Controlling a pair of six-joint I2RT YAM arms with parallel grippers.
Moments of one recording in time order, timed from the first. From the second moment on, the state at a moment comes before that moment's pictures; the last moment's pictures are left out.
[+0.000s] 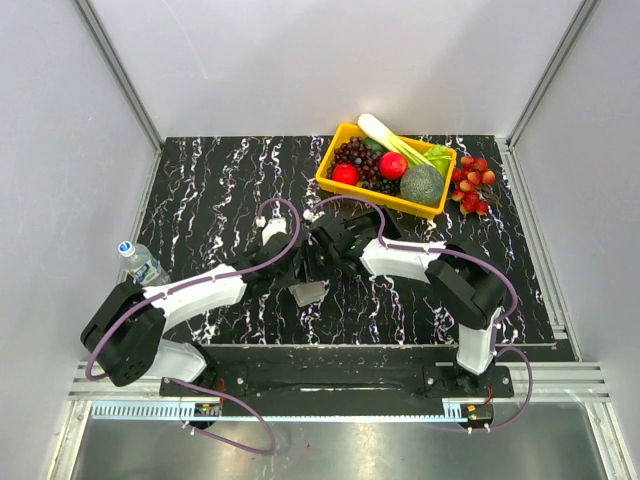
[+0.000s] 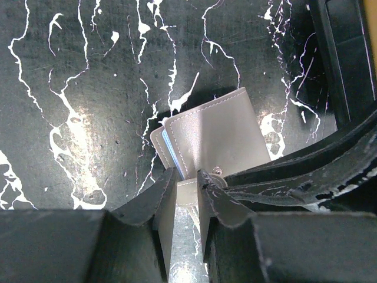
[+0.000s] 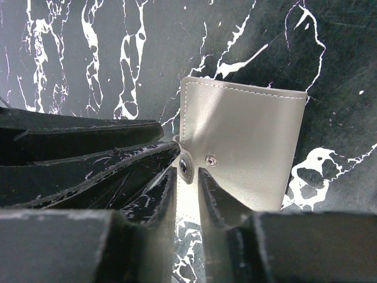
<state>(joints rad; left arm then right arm) -0.74 1.36 0.71 -0.27 -0.31 -0.73 0.87 1.88 1.16 -0.10 -0.23 0.65</state>
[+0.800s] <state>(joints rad) -0.73 1.42 0.71 -0.27 -0.30 -0.70 0.86 1.88 1.16 -0.10 -0.19 0.64</state>
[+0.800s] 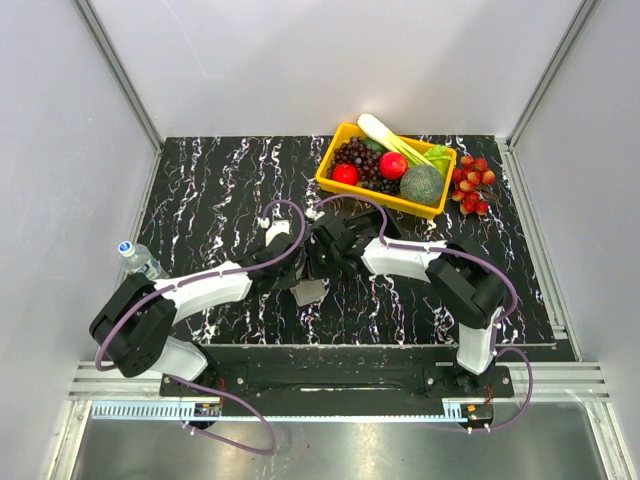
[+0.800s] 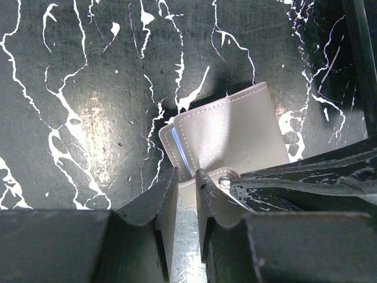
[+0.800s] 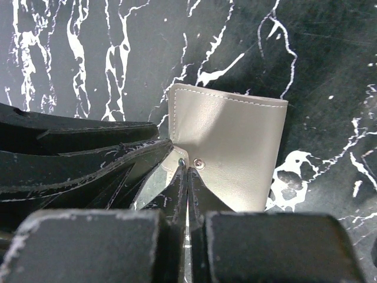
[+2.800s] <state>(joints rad) -0.70 1.59 0.81 -0.19 -0.33 -0.65 0.86 1.87 1.13 -0.11 -0.08 0.66</state>
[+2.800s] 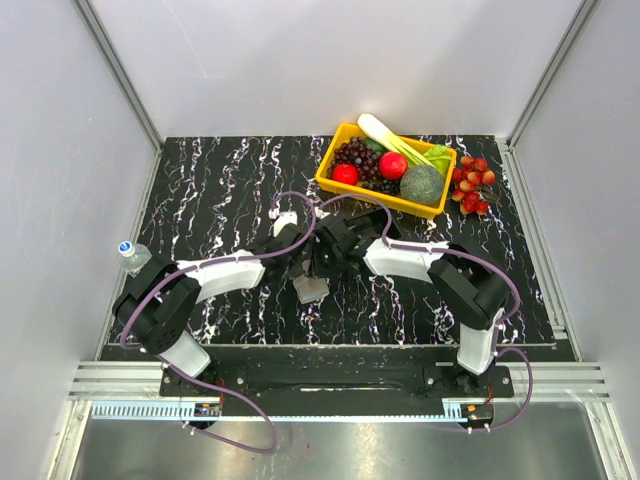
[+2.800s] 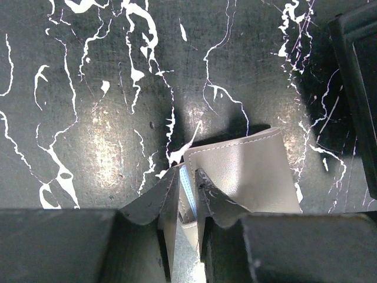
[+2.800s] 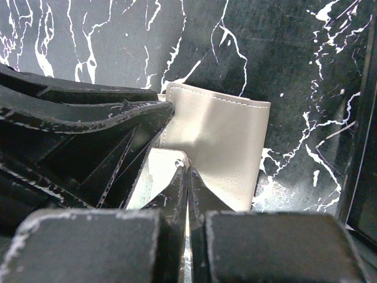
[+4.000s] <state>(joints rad) -0.70 1.39 0.69 -0.11 -0.20 -0.60 0.86 1.93 1.22 -0.21 -0.07 0.66</state>
